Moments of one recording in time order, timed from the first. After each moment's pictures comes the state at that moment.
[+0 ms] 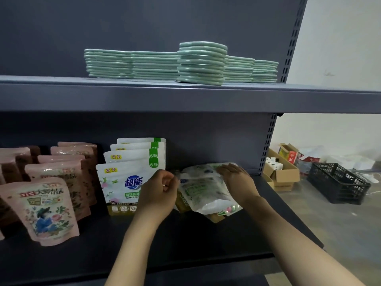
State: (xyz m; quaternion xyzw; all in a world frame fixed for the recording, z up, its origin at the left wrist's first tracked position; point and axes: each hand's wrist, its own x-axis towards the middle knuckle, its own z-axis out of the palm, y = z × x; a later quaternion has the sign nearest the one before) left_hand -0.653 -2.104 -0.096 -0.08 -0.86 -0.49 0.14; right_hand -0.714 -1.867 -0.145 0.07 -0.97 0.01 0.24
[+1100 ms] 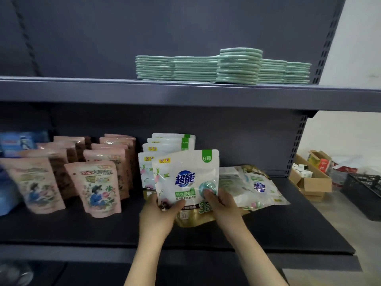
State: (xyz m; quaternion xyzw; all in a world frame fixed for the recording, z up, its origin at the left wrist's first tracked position) left_hand -0.601 -2.159 -0.143 0.10 -0.79 -0.59 0.13; right_hand -0.622 -2.005 -0.157 0.04 -0.74 0.66 0.09
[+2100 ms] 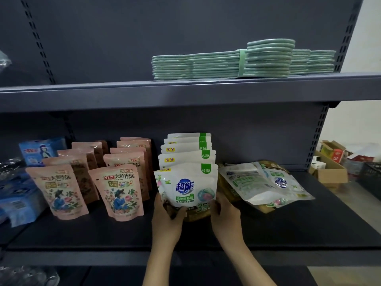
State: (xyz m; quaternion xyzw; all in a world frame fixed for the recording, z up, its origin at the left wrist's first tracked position) left_hand -0.624 -2.202 -0.177 0.03 -0.78 -0.61 0.16; right_hand -0.628 -2.065 -0.186 -0.02 -0.84 0.50 0.22
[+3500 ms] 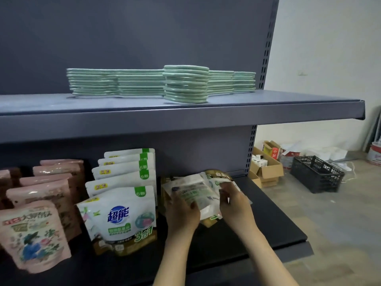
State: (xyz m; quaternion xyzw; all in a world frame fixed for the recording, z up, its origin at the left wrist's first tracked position) left_hand -0.661 -2.038 -0.132 -0.01 -0.87 -0.48 0.04; right_hand -0.624 -1.919 -0.123 -0.13 -0.89 0.36 0.24
